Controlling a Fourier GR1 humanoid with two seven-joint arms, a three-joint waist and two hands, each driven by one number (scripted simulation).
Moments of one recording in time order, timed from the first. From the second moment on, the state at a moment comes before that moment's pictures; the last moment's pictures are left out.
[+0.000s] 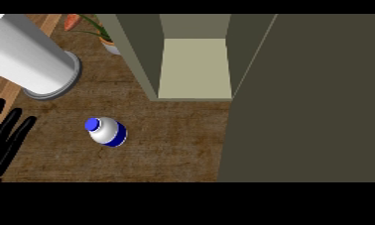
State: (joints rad) left arm 0.30 0.19 0.18 -2.33 0.65 -0.15 0.38; right arm 0.14 -0.08 0.34 -2.50 -0.04 -0.04 0.43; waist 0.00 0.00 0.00
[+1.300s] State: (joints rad) left arm 0.10 0.16 0.18 -1.82 0.32 -0.25 0.09; right arm 0.08 -0.13 0.40 -2.51 -0.01 -0.12 0.50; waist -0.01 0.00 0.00
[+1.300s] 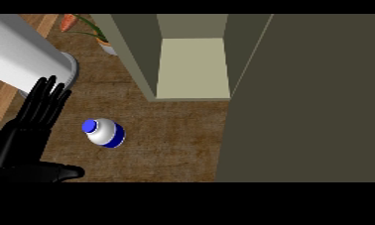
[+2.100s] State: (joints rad) left arm 0.01 0.14 0.19 -1.28 0.15 -0.32 -0.30; right arm 0.02 -0.15 0.40 -2.51 -0.01 -0.14 0.54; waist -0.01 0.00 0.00
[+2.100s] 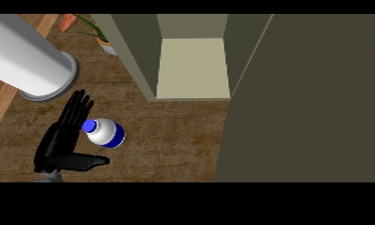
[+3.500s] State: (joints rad) left arm -0.28 0.18 0.26 -0.54 0.07 -0.37 -0.74; right arm 0.00 -0.18 0.41 -2.51 0.01 -0.19 0.55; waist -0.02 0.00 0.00
